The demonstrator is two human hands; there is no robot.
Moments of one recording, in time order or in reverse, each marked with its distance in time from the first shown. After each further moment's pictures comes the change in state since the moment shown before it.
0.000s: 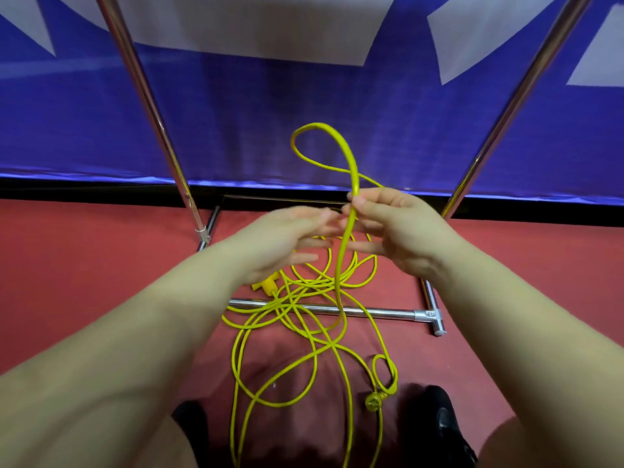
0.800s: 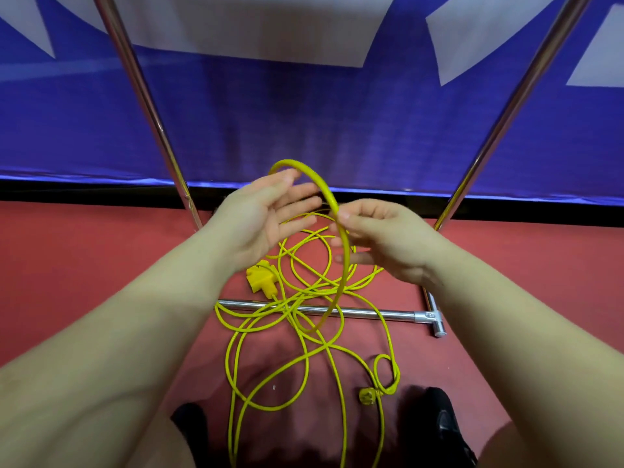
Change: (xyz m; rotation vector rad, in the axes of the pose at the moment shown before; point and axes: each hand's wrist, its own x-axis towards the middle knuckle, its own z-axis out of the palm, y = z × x) left_hand 0.002 0.014 -0.016 -0.502 0.161 0.178; right_hand -0.001 0.007 0.004 -0.103 -0.120 0.043
